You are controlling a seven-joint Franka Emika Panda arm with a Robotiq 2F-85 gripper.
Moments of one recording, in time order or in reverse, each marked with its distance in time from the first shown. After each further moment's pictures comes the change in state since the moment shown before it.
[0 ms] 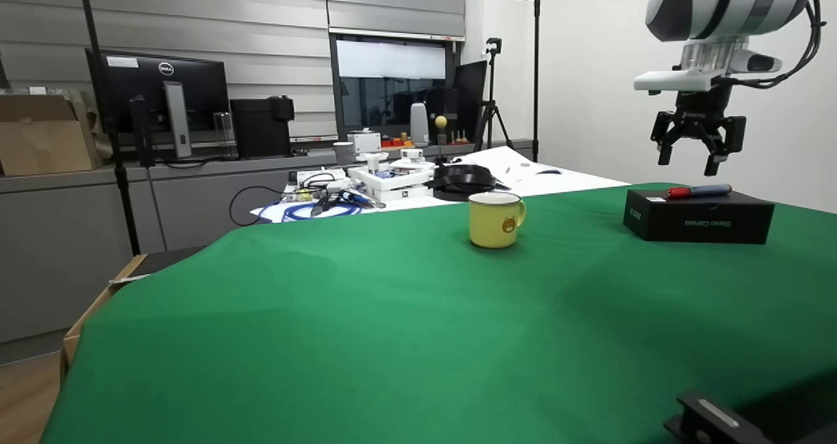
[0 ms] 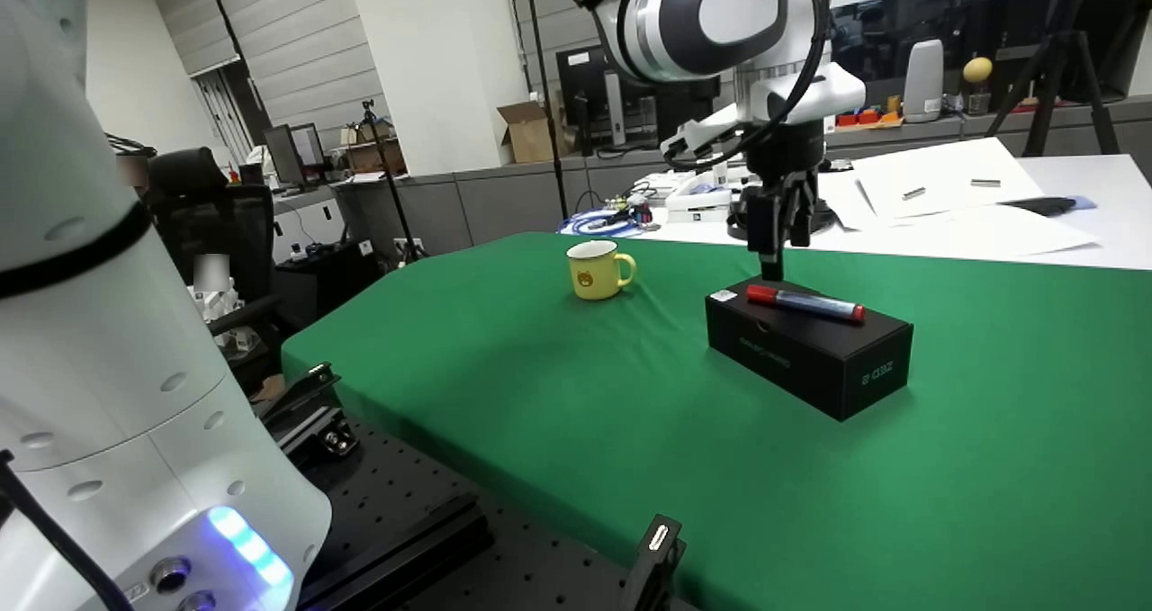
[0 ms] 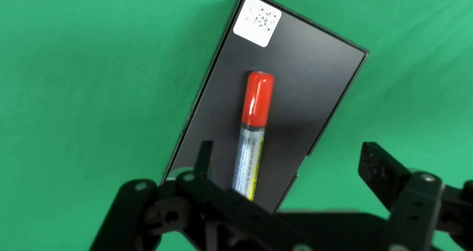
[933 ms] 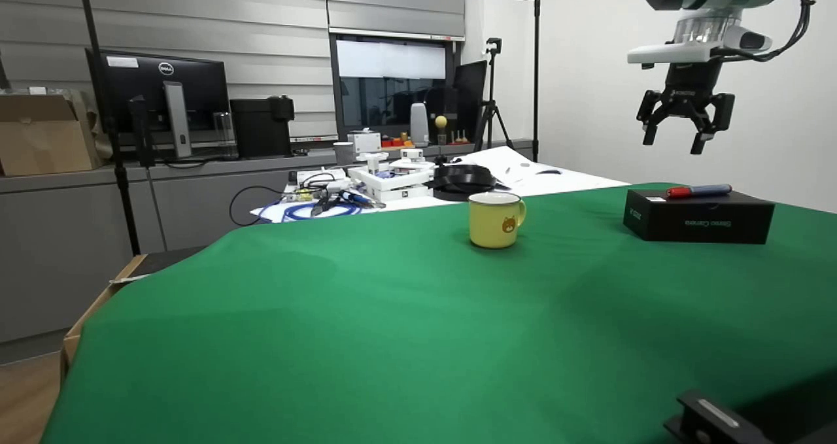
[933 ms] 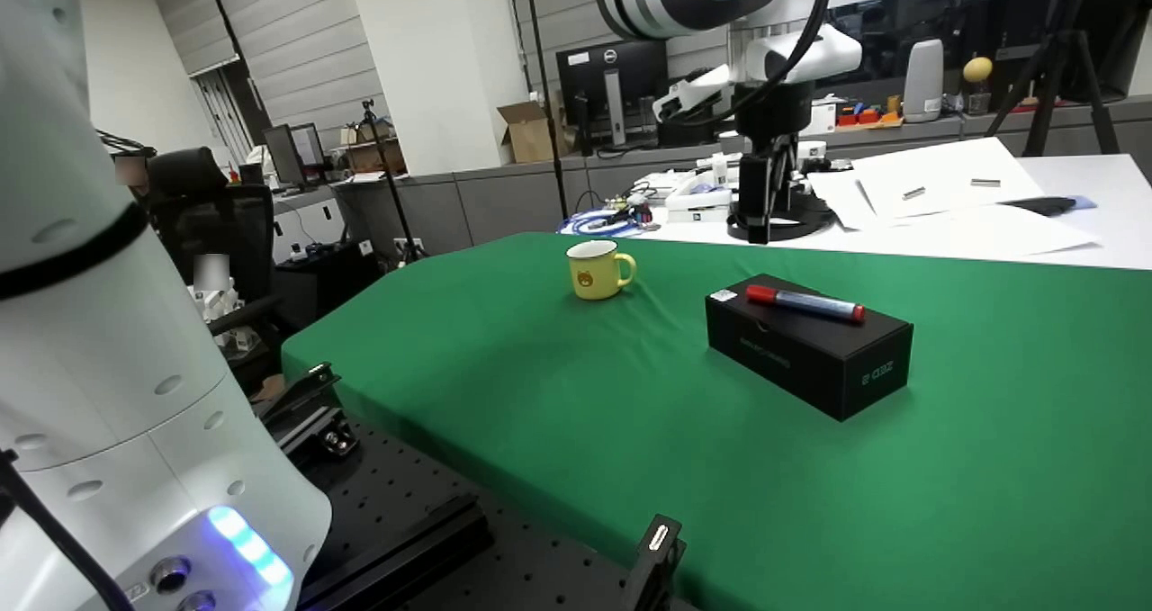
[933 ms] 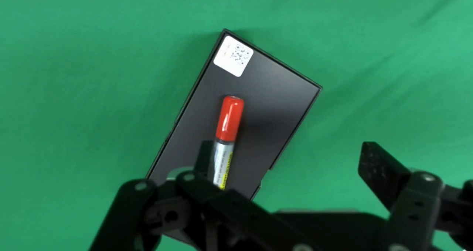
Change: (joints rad) arm -0.056 -0.075 0.076 0.025 0.020 -0.102 -0.107
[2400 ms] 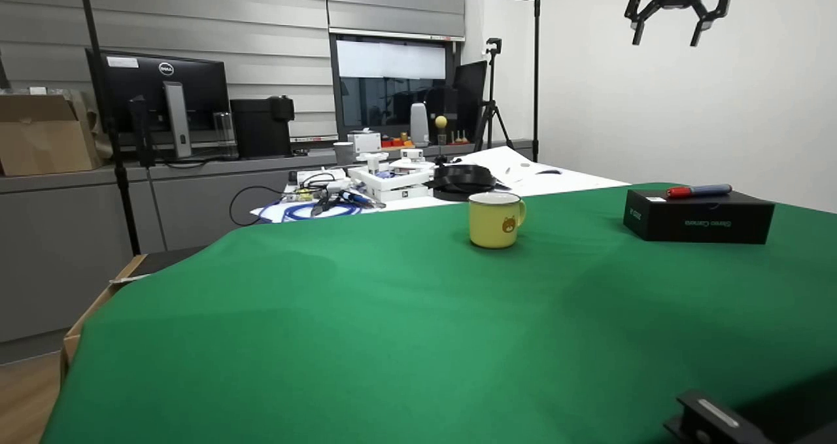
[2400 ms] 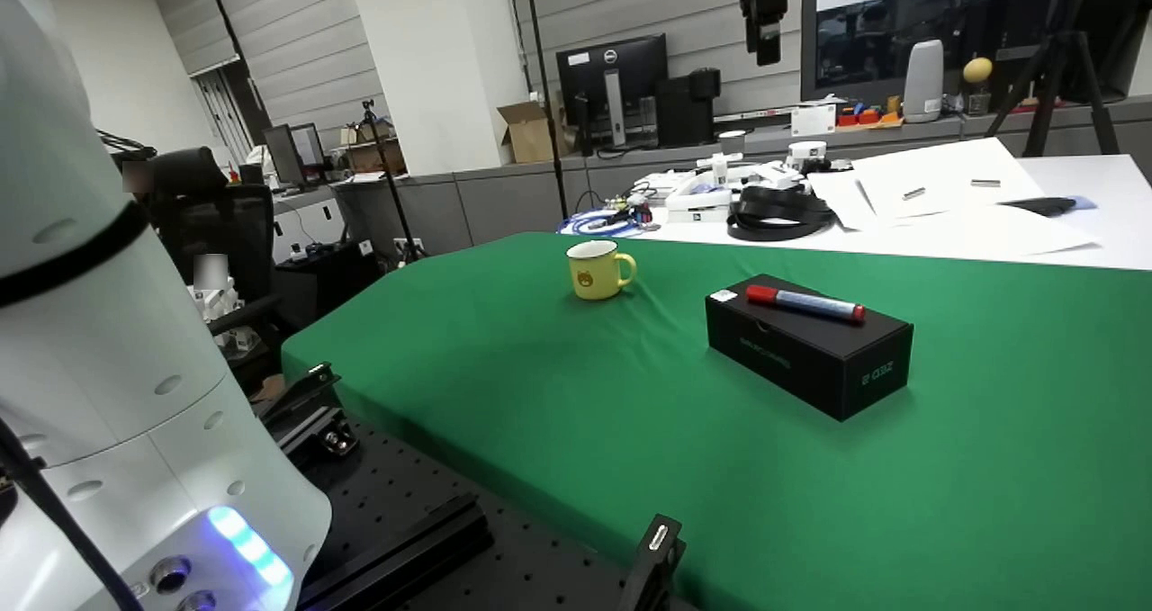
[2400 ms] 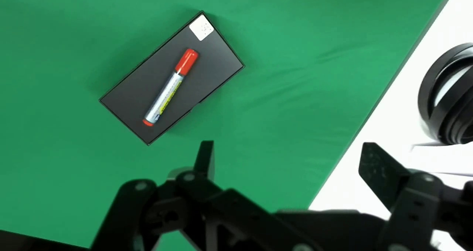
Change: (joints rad) arm 0.003 -0.243 0.024 0.160 -0.162 -0.310 -0.192
